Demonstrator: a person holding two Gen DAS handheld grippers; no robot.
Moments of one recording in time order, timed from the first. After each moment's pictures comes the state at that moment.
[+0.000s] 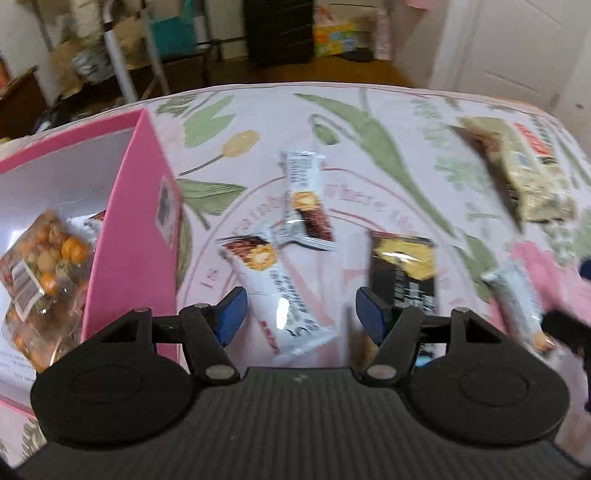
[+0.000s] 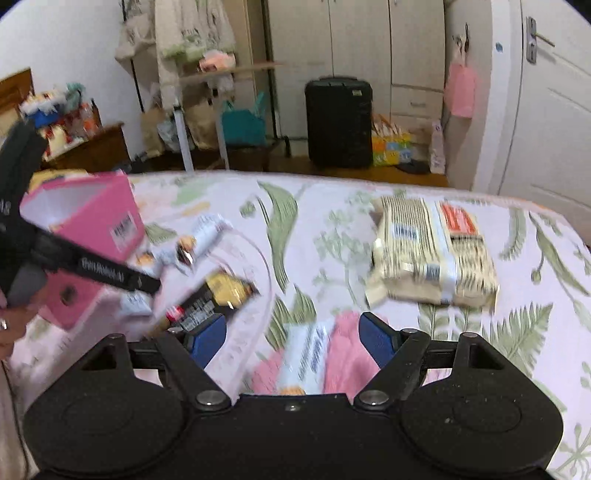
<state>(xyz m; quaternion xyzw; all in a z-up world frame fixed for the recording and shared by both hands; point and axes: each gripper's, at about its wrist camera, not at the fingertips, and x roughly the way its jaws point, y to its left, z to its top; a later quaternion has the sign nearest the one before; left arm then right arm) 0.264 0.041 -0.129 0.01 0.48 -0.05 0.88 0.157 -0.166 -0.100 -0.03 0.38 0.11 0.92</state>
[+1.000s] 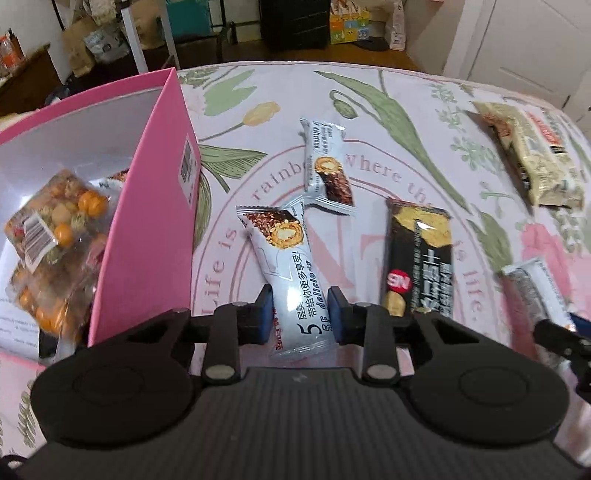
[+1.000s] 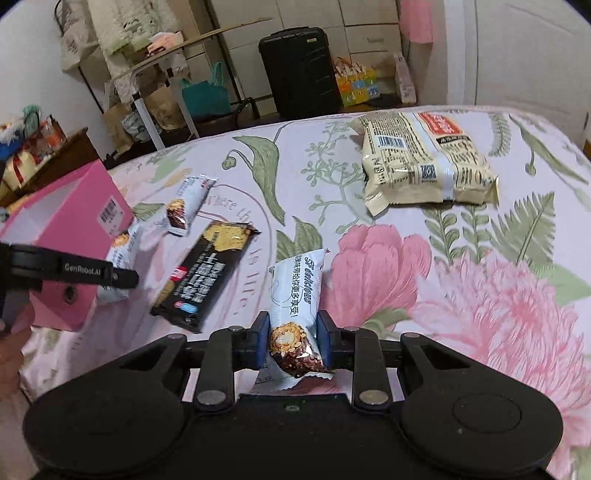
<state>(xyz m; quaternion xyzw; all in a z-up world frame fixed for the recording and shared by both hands) 0.244 0.056 -0.128 0.00 0.51 -0.05 0.86 0.139 -0.165 -0.110 0.09 0.44 0.07 0.89</state>
